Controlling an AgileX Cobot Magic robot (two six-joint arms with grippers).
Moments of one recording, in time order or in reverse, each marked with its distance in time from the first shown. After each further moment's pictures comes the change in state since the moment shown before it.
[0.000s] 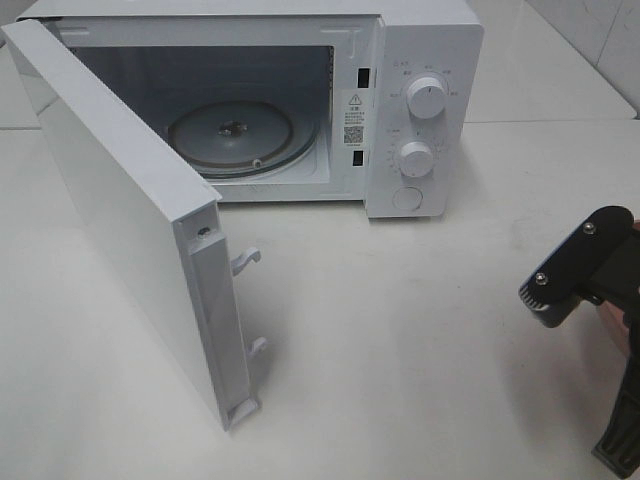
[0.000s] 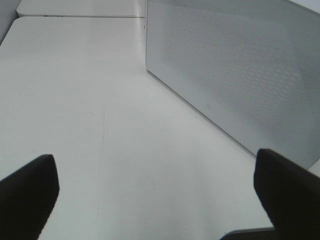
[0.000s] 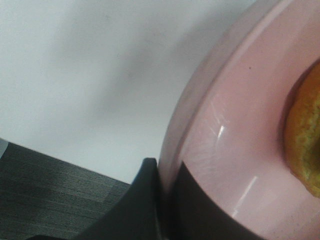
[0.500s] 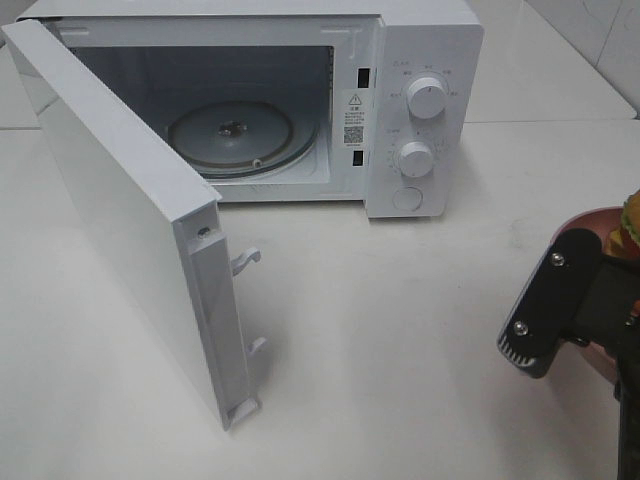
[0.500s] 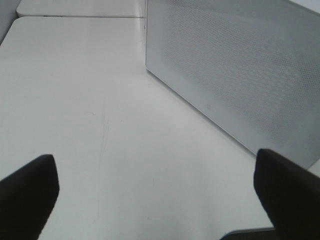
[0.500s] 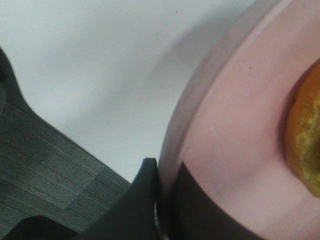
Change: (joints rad) left arm 0.000 0.000 0.000 0.000 0.000 0.000; right arm 0.202 -0.048 0.001 -0.002 0.044 -0.075
